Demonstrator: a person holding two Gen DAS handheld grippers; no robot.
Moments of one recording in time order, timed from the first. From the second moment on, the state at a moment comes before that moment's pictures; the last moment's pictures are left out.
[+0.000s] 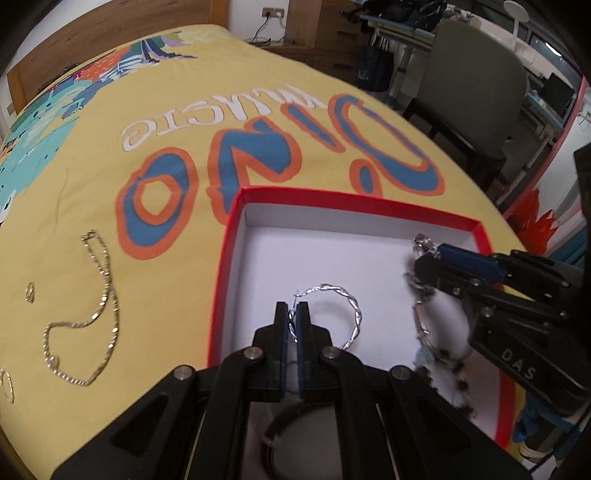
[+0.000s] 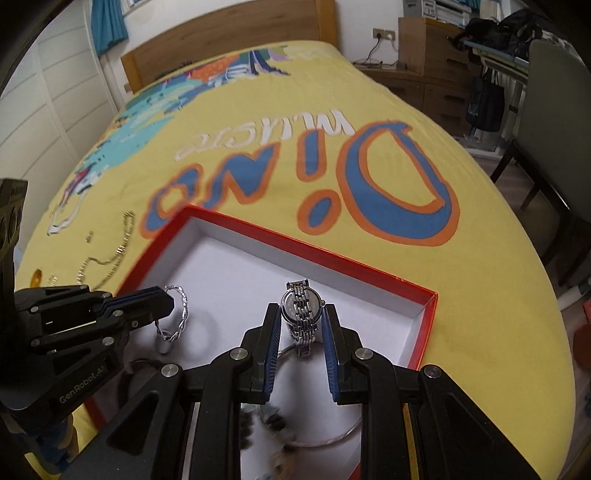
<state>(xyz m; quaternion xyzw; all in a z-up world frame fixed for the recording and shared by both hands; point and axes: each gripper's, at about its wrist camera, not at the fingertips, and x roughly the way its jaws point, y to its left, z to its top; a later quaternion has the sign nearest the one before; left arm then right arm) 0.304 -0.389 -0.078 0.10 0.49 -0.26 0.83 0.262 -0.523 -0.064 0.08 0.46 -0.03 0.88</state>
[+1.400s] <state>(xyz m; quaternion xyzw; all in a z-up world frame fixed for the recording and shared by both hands) 0.166 -0.136 0.025 0.07 0.44 -0.17 0.88 0.122 -0.407 0.047 0.09 0.38 0.02 0.92</state>
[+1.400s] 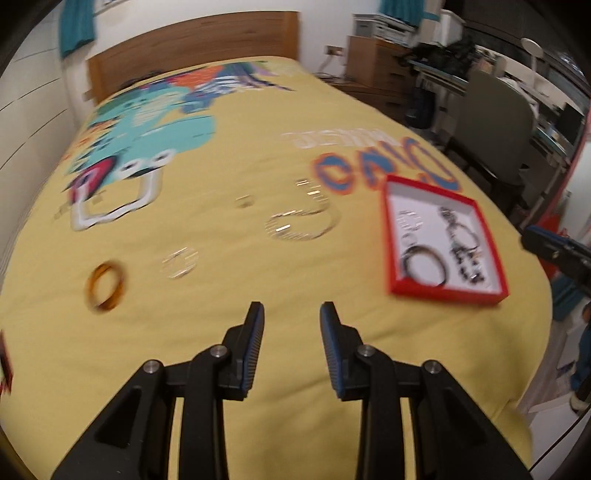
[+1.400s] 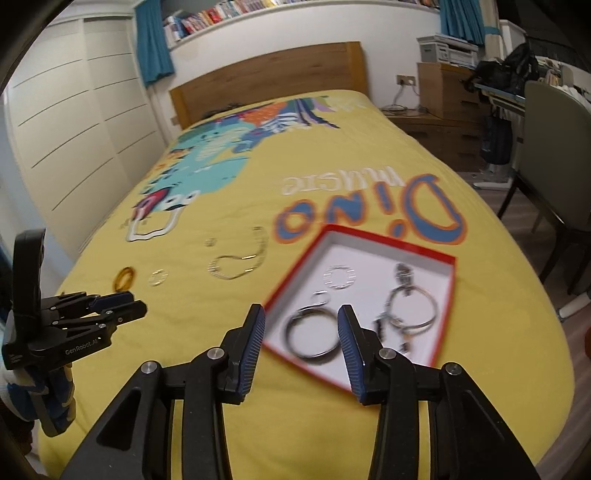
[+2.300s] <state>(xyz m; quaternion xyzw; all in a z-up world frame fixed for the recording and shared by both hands) 0.108 0.093 0.030 -0.05 0.41 -0.01 0.91 0.123 -0.261 0.053 0.07 0.38 0.11 0.92</state>
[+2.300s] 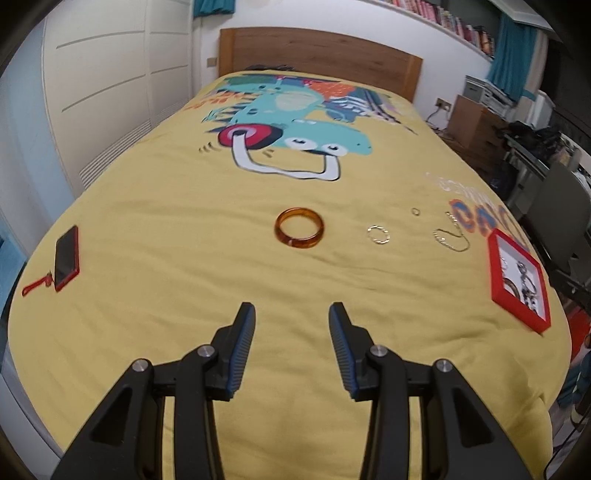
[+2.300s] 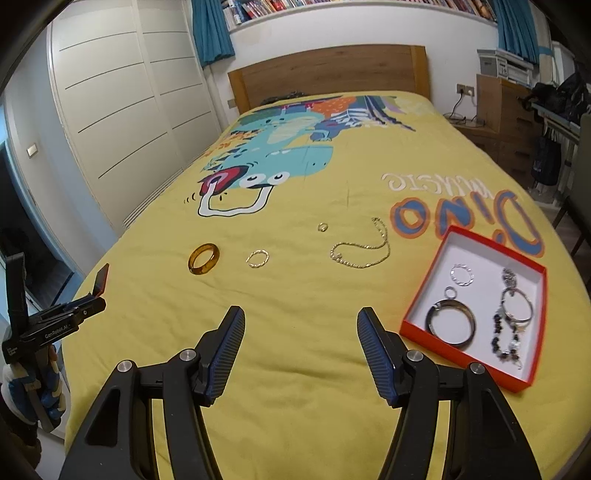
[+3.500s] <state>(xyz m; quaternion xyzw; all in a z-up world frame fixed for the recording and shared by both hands) 0.275 0.108 -0.059 -0.09 0.46 0.02 0.88 0.280 -0.274 -0.040 0.13 0.42 0.06 0.90</state>
